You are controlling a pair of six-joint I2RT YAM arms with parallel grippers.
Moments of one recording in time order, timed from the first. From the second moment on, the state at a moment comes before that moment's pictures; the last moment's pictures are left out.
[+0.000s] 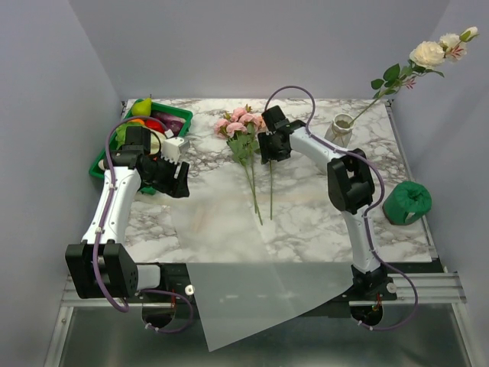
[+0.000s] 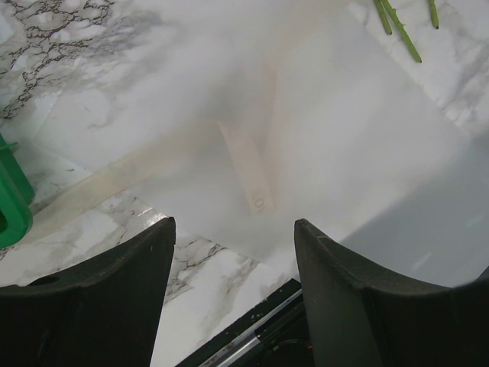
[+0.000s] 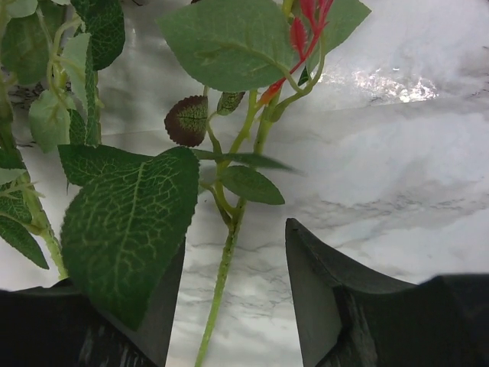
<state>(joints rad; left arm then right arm) 0.02 1.30 1.17 -1.03 0.54 0.41 0.52 2.27 1.88 -0.67 0.07 0.26</state>
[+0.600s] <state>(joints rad) 0.04 1.30 1.17 -1.03 0.54 0.43 0.52 2.33 1.94 -0.70 0.08 0.27</state>
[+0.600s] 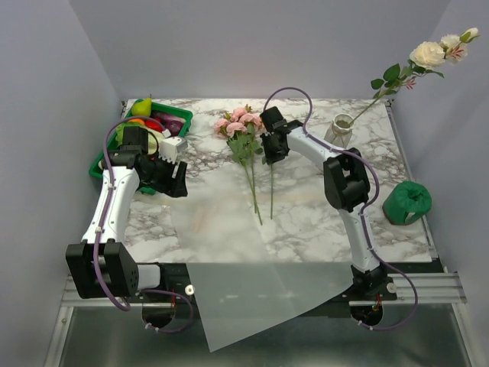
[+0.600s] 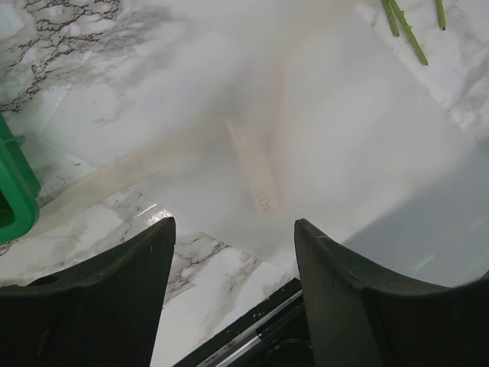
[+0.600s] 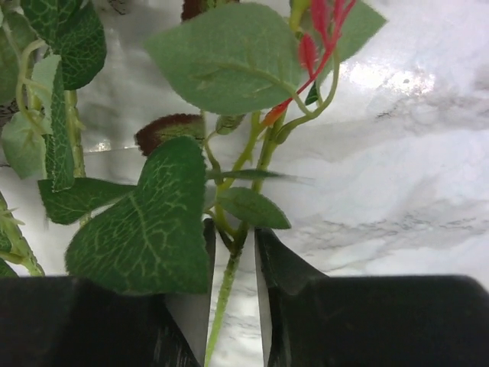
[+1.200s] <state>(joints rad) 0.05 1.30 1.17 -1.04 0.54 0.44 0.52 2.21 2.04 -0.73 0.13 0.26</state>
